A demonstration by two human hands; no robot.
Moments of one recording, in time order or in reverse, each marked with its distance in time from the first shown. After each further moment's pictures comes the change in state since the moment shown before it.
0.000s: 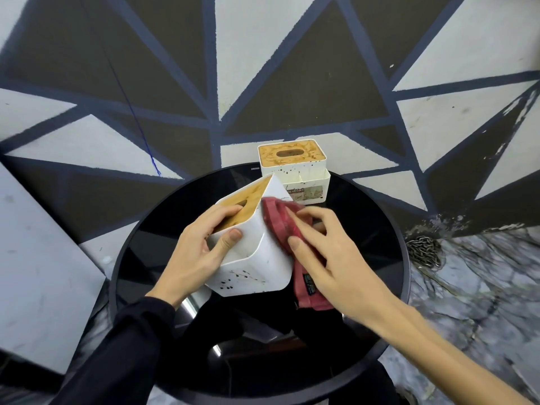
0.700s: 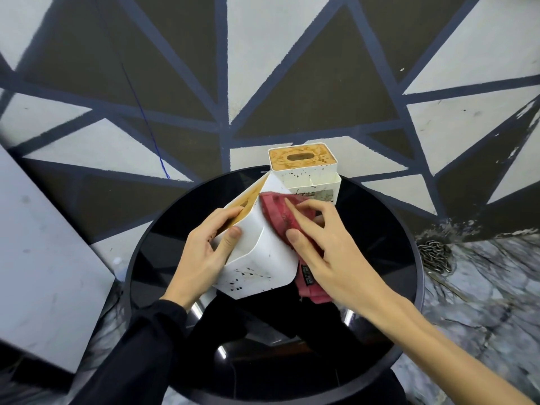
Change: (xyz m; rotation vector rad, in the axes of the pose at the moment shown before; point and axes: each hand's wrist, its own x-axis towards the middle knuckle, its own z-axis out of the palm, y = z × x) left_hand -0.005 -0.006 -0.003 -0.092 0.085 -0.034; right_hand 0.023 -0.005 0.013 0.004 0.029 -0.018
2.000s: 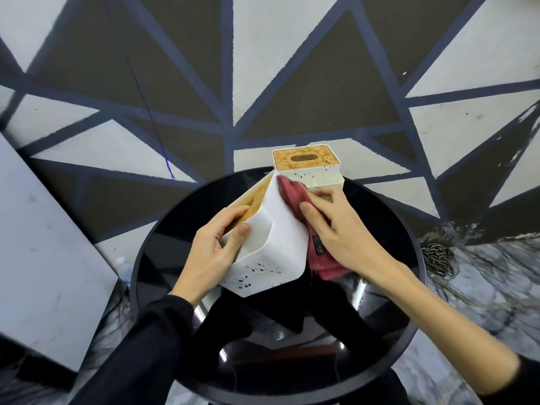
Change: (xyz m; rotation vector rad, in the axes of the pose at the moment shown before) left_hand -0.001 0.002 0.001 -0.024 0.022 -0.021; right_hand 0.036 0.025 -0.011 -0.013 -0.009 0.085
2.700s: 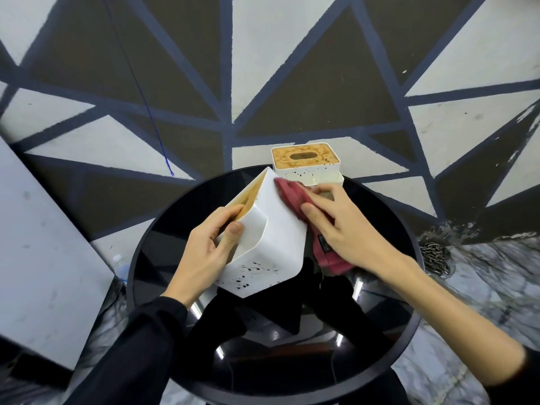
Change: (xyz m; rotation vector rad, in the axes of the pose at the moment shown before) left_hand -0.003 -0.002 -0.003 -0.028 -0.014 -0.005; right_hand 0.004 0.010 -0.007 -0.087 -0.042 -0.022
